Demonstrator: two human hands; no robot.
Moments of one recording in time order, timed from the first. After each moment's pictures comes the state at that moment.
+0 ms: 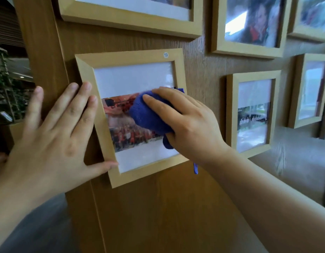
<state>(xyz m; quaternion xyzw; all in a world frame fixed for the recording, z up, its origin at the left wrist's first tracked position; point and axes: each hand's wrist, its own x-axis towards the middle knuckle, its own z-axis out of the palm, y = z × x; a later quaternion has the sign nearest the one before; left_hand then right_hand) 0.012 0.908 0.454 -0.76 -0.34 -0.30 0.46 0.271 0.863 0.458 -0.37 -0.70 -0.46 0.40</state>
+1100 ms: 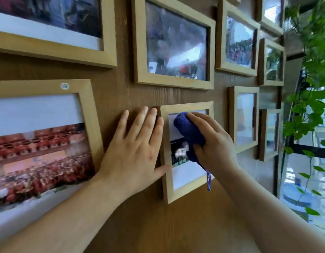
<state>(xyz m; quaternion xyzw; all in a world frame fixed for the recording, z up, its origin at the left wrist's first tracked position) 0.283 0.907 0.468 -0.81 -0.27 -0.31 0.42 0.488 0.849 0.453 -0.50 -0.60 -0.40 0.48</state>
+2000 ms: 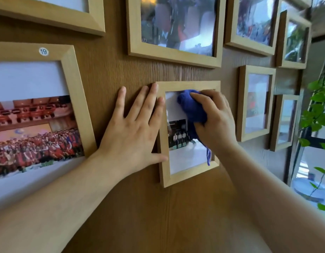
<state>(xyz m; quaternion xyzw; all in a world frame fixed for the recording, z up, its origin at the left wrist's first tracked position) 0.302 0.920 0.458 -0.79 -0.32 -0.27 0.45 0.522 0.884 0.452 -0.47 -0.59 -0.43 0.50</state>
